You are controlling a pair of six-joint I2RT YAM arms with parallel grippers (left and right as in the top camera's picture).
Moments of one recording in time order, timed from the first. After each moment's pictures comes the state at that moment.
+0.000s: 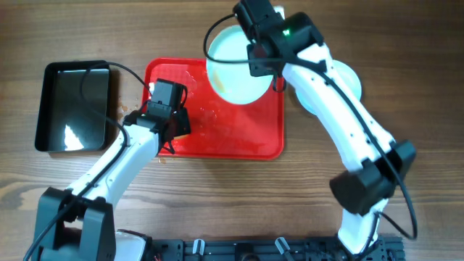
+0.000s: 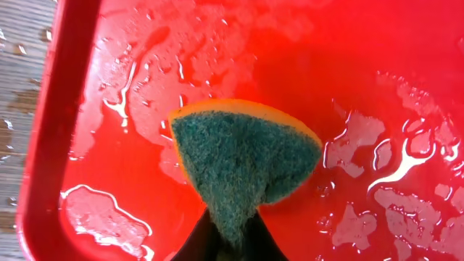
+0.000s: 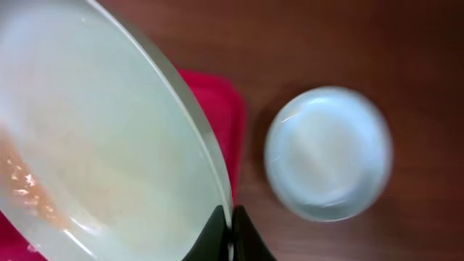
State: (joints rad) left arm -0.29 1.54 0.89 -0.52 -0.13 -0.43; right arm 0.58 1.98 2.12 -1.33 0.44 0.35
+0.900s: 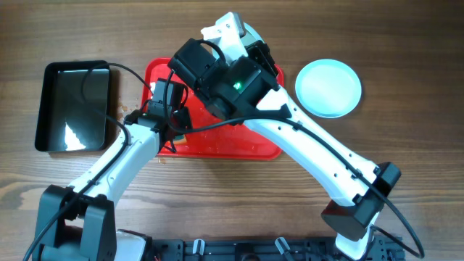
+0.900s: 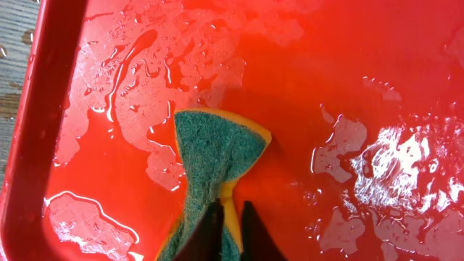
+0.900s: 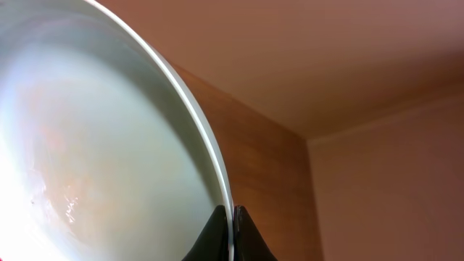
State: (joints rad) left arm -0.29 1.55 0.89 -0.49 -0.11 -0.45; right arm 0.87 1.95 2.12 -1.35 1.08 0.23
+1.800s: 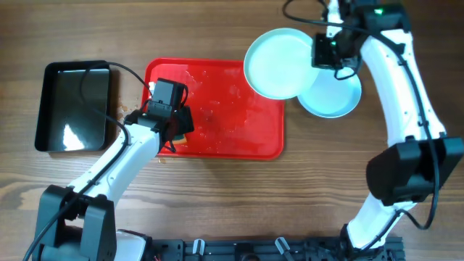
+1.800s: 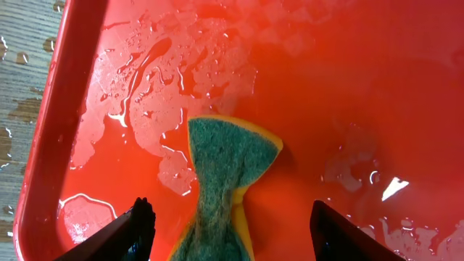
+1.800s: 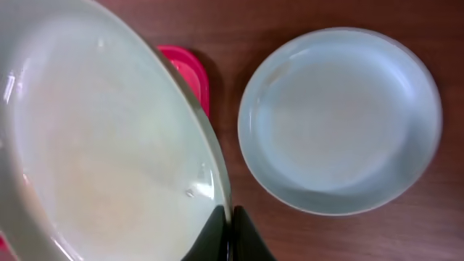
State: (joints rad) left arm -0.29 1.55 0.89 -0.48 -0.14 -0.45; right arm 0.08 1.95 1.89 -1.23 -0.18 0.16
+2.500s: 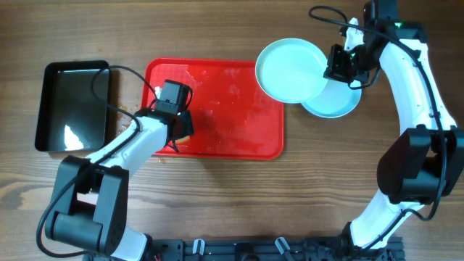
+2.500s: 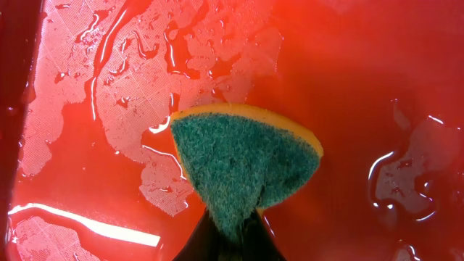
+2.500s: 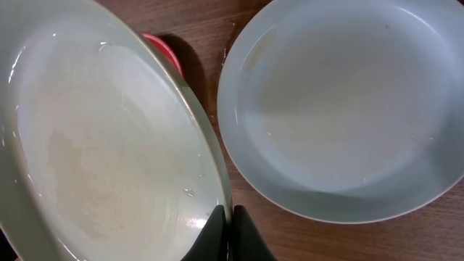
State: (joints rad) left arm -0.29 1.69 0.89 -0.44 -0.14 -0.45; right arm -0.04 1.95 1.73 -1.13 -0.32 0.16
